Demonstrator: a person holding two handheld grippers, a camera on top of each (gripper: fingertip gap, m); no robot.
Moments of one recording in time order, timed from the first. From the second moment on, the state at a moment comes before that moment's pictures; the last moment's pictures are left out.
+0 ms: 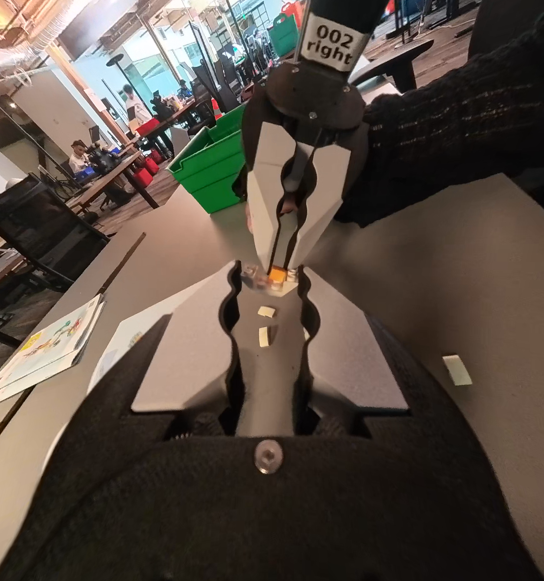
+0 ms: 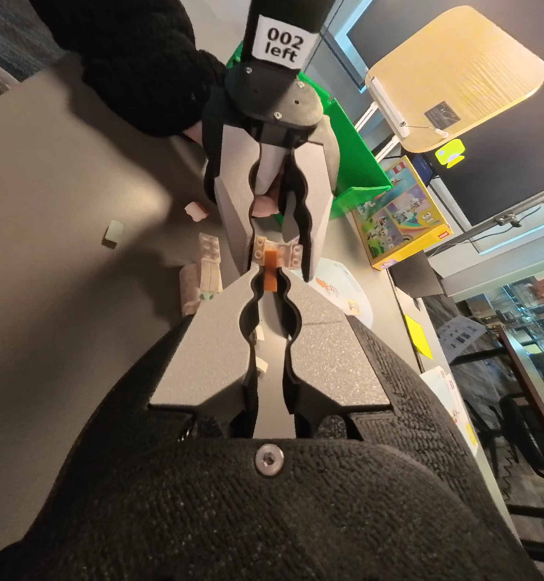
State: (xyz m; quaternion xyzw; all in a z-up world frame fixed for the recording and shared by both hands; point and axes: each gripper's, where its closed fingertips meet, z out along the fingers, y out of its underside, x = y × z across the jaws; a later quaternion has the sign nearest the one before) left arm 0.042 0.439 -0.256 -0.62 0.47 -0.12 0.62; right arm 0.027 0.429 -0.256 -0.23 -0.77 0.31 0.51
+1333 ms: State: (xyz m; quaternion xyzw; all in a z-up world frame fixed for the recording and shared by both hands) left arm 0.036 0.450 -0.217 -0.59 0.33 -0.12 0.73; right arm 0.078 0.578 -0.206 -0.43 -0.46 0.06 0.78
